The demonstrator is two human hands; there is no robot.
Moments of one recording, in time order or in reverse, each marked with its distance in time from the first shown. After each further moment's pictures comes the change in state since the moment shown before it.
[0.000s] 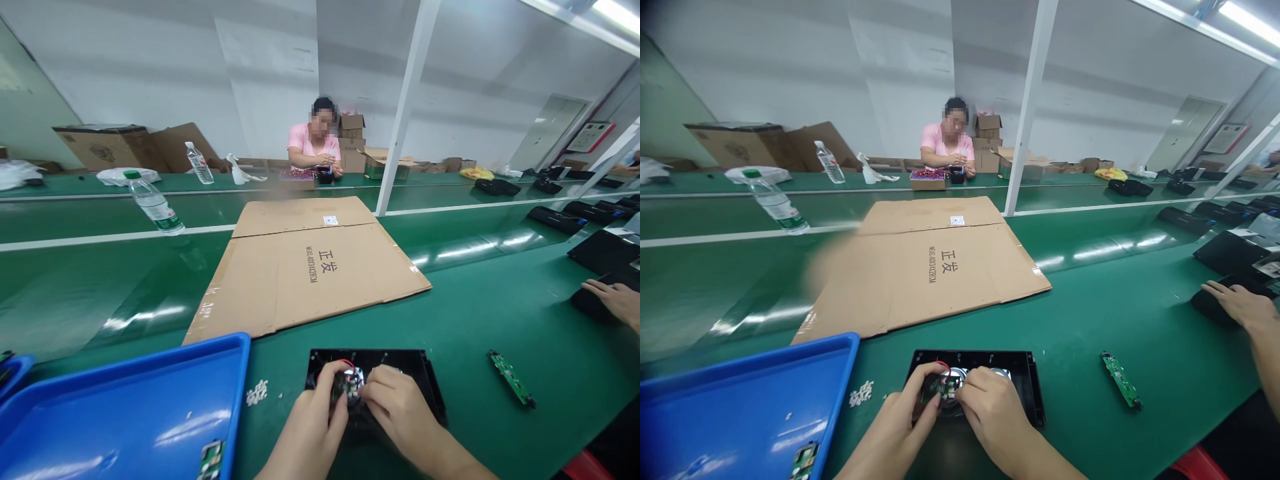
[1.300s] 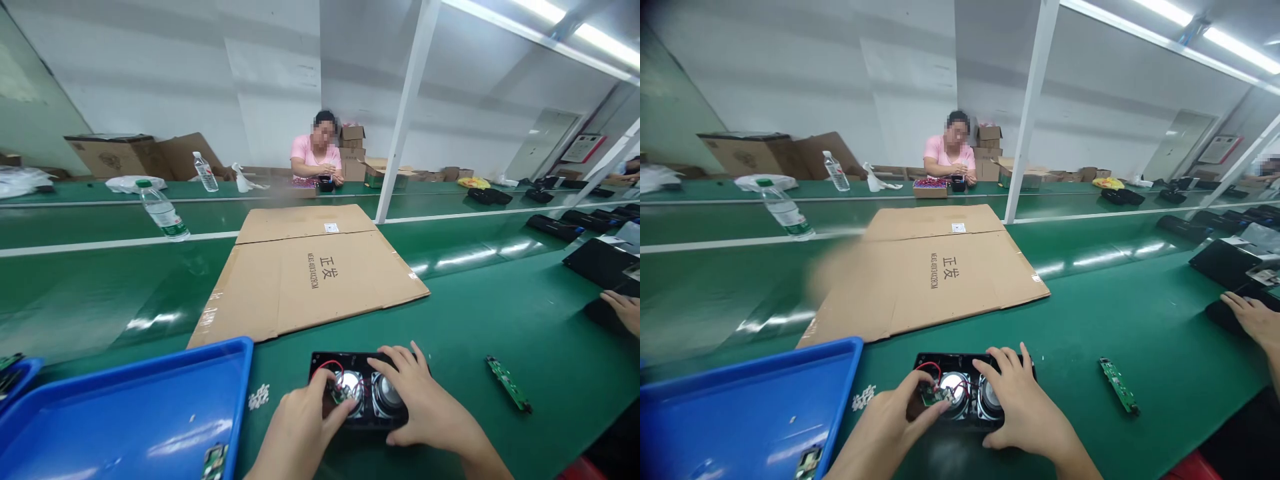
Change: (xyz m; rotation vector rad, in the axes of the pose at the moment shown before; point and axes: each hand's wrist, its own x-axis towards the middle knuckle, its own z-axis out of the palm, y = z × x) left_hand 0.009 0.005 -0.027 0.242 -0.141 -0.142; right_hand -0.014 0.029 -0.036 -0.091 -0.456 0.308
